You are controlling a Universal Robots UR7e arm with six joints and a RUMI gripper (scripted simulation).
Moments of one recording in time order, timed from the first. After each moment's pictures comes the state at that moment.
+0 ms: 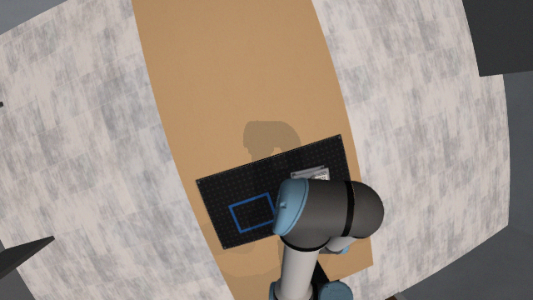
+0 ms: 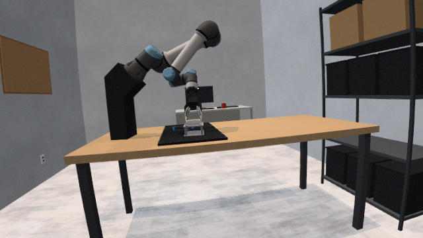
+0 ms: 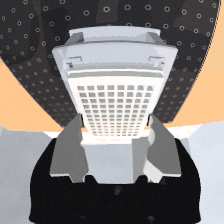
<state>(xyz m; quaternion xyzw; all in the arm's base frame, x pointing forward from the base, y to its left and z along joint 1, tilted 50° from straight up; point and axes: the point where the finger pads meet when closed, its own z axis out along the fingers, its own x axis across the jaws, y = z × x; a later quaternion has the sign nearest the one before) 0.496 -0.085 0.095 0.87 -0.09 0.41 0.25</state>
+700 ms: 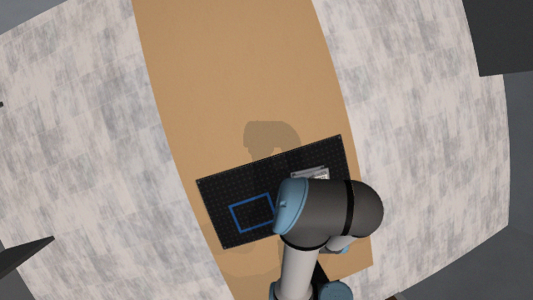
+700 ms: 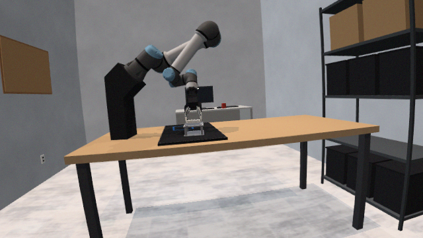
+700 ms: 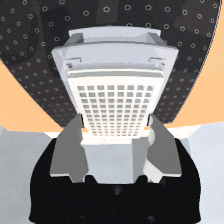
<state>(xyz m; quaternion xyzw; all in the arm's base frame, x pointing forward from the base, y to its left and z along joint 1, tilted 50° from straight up) 0.497 -0.085 0.094 0.87 -0.09 0.41 0.25</state>
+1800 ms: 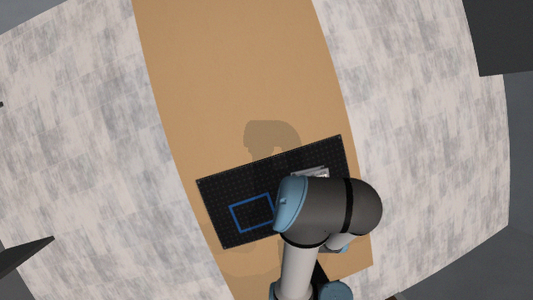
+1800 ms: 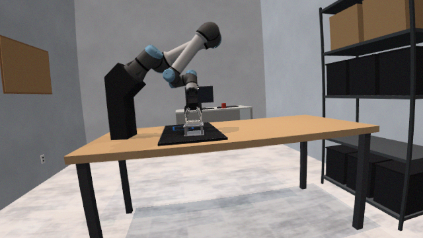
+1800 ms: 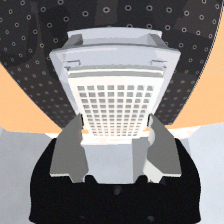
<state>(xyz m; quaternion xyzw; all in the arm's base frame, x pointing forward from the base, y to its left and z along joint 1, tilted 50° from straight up) 0.501 -0.085 0.091 0.87 -0.09 0.41 0.25</state>
